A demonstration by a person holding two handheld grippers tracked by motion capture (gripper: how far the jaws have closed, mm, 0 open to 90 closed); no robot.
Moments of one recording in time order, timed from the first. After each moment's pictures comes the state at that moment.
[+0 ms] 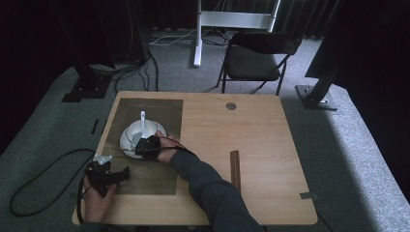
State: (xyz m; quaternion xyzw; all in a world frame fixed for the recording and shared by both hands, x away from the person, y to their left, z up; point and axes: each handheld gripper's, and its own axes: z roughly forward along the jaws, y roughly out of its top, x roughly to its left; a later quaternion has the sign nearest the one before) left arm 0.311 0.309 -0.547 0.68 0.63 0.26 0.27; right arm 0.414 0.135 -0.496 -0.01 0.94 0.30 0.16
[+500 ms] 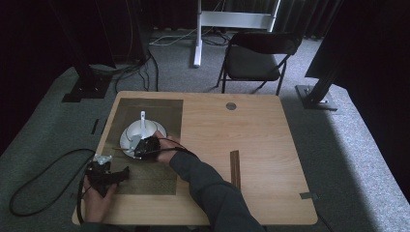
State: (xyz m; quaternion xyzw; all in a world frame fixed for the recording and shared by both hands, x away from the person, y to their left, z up) left arm 0.311 0.309 -0.546 0.68 0.63 0.26 0.27; right arm 0.403 0.134 -0.488 -0.03 0.93 0.31 0.19
